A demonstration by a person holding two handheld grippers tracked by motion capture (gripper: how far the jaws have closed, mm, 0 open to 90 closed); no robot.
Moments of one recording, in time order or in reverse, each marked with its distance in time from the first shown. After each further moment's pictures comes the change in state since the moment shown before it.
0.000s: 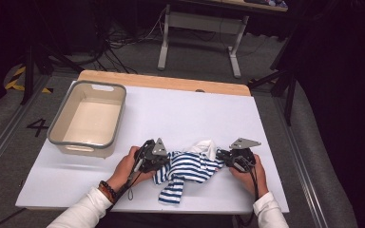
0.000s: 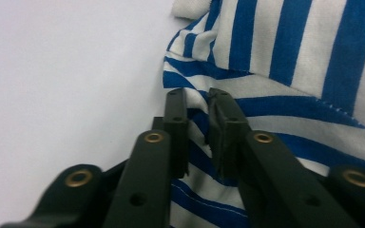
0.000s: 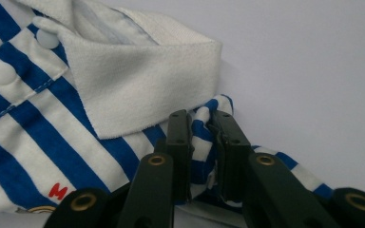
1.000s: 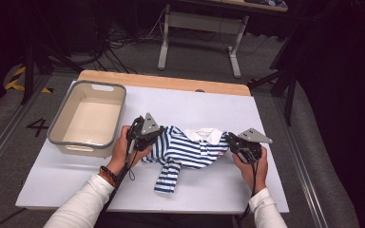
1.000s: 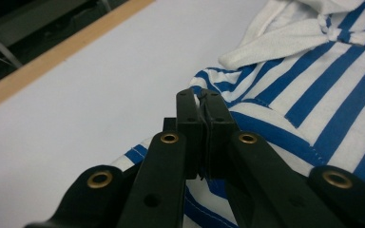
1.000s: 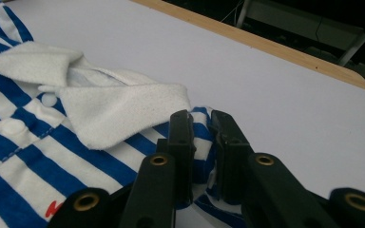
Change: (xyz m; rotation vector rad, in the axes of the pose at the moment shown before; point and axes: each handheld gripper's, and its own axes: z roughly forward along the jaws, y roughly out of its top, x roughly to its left) left arm 0.042 0.032 -0.037 -0.224 0.257 -0.059; right arm -0.005 0.029 -0.024 -0.228 -0.227 0.073
